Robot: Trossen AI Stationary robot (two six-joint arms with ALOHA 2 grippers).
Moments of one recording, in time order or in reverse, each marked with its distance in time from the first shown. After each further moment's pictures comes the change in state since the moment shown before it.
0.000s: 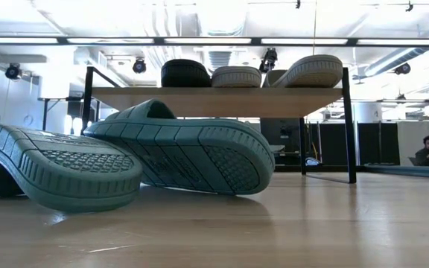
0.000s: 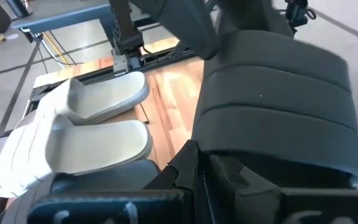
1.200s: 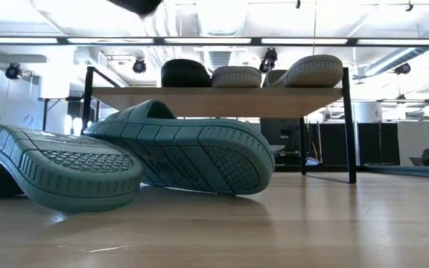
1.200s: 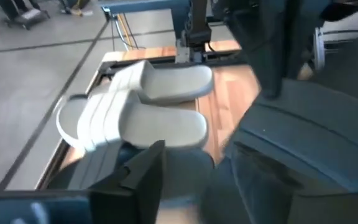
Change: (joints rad) left arm 0.039 -0.028 0.014 -0.024 -0.214 -0.145; right arm -0.039 0.002 -0.004 -0.126 0.076 0.054
